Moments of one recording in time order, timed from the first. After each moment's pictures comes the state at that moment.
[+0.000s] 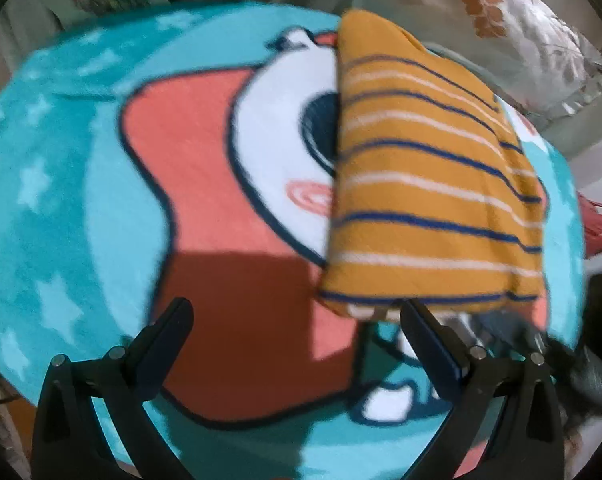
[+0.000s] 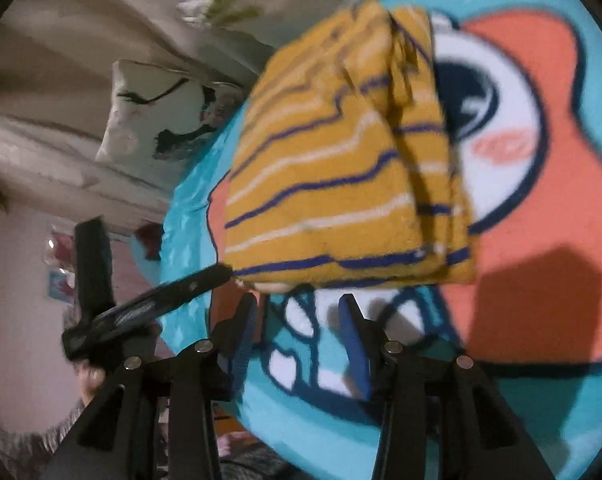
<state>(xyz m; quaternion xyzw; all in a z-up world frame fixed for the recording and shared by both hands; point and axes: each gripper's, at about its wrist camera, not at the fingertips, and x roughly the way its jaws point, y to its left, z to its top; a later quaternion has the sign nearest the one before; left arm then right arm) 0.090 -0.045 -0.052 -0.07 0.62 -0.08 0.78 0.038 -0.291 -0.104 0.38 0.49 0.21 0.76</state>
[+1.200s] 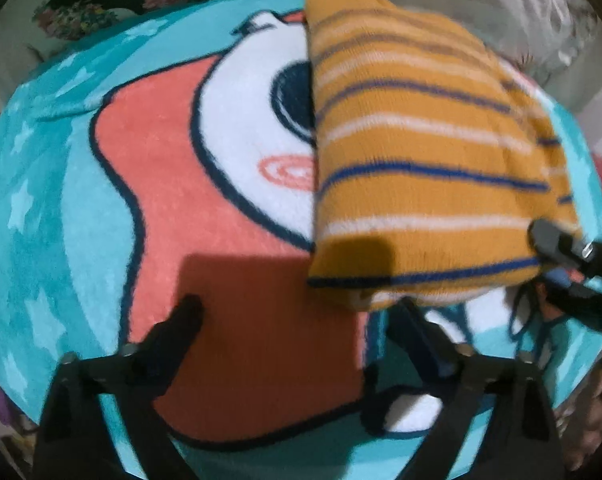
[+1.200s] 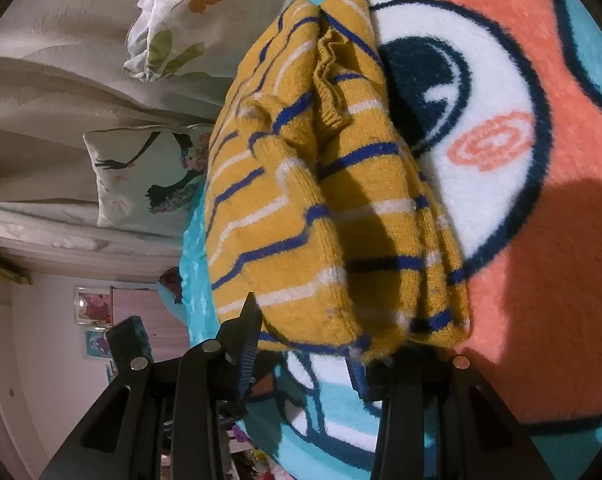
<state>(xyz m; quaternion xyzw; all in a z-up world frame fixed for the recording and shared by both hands) 0.090 -0.073 -0.079 0.00 0.60 -0.07 0.80 0.049 -0.318 -0.118 0.46 0.48 0.19 0.73</state>
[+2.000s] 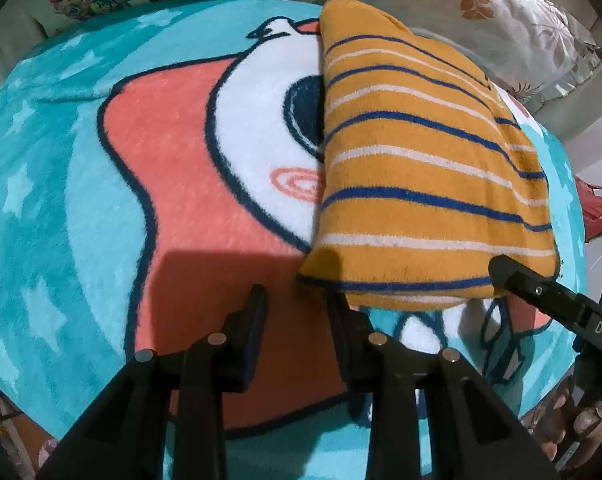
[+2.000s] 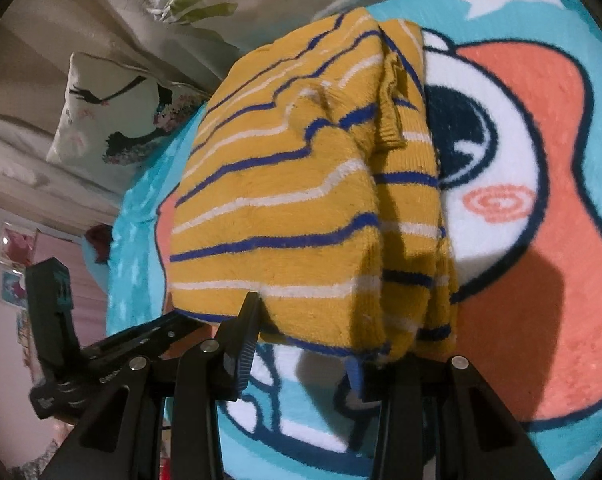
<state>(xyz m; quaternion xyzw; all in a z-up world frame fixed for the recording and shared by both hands) 0.094 -0.065 -0.069 -0.04 0.61 -0.08 0.79 0.058 -0.286 -0.085 0.28 0.52 0.14 0.80</state>
